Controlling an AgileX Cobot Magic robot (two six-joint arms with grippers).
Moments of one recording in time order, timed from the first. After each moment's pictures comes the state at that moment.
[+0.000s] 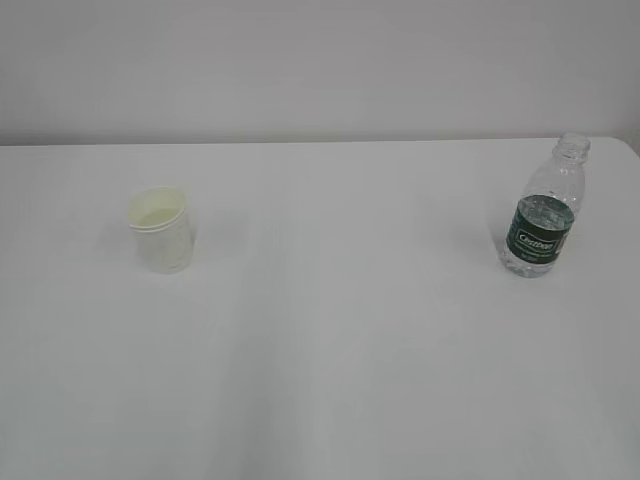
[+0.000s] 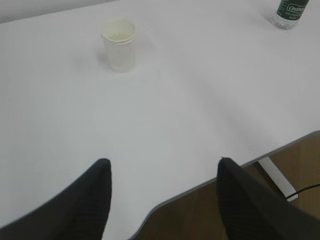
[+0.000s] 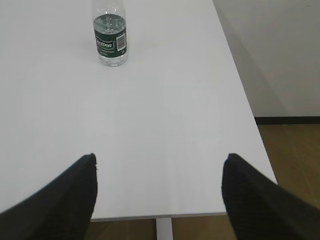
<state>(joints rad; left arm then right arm) -0.34 0.00 -0.55 -0.12 1.13 0.06 0.03 -0.02 -0.57 -0.12 1.23 0.00</state>
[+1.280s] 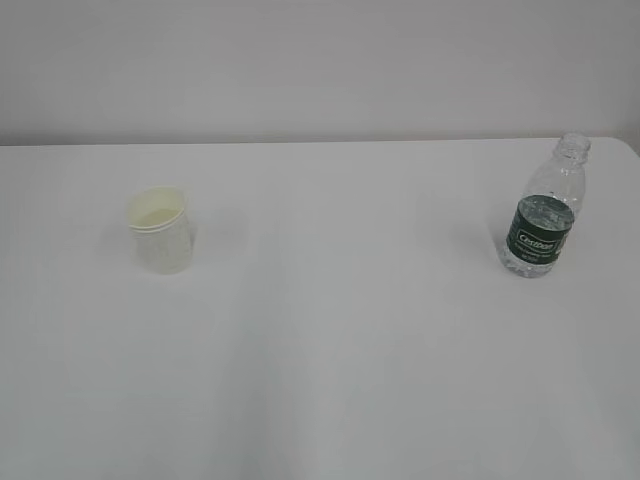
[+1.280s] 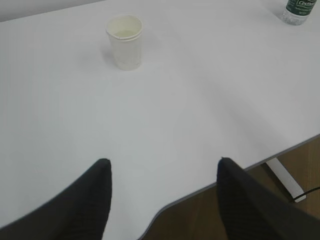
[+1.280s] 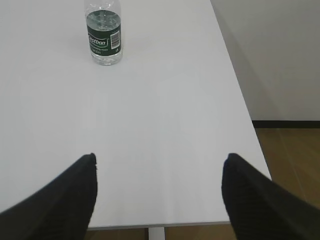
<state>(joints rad) -0.34 0.00 -0.53 -0.10 1.11 0.06 0.03 -0.02 -0.50 -0.15 1.15 -0.01</state>
